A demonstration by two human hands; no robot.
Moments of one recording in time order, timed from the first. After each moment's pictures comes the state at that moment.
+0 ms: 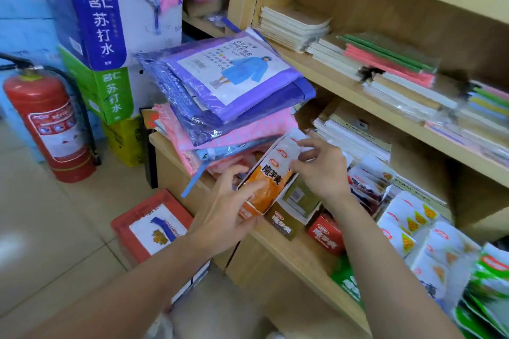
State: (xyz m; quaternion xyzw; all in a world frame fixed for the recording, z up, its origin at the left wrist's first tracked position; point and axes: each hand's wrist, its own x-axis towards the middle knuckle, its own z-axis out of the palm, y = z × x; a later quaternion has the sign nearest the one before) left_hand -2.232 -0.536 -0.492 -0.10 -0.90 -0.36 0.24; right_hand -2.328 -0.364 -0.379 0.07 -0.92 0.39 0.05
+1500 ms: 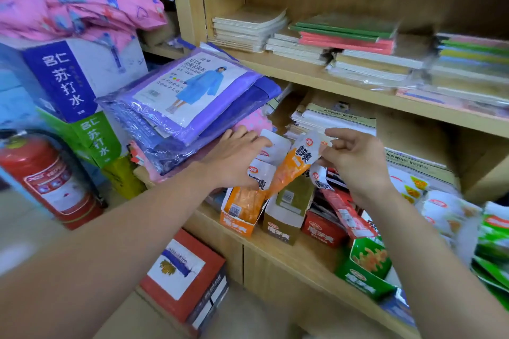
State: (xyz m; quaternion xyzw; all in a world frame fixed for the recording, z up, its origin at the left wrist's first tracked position) left_hand -2.357 -0.526 -0.396 -0.23 -0.97 0.01 0.09; right_hand -2.331 -0.281 -0.362 0.01 -0.78 0.62 0.10
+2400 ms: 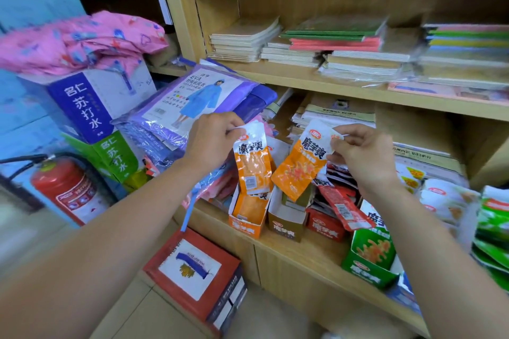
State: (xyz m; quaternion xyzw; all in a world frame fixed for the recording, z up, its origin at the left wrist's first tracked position) left_hand -2.346 -0.545 -0.345 -0.09 -0.93 -0.24 0.27; right_hand -2.323 -0.264 -0.355 -0.02 -0.74 0.66 0.12
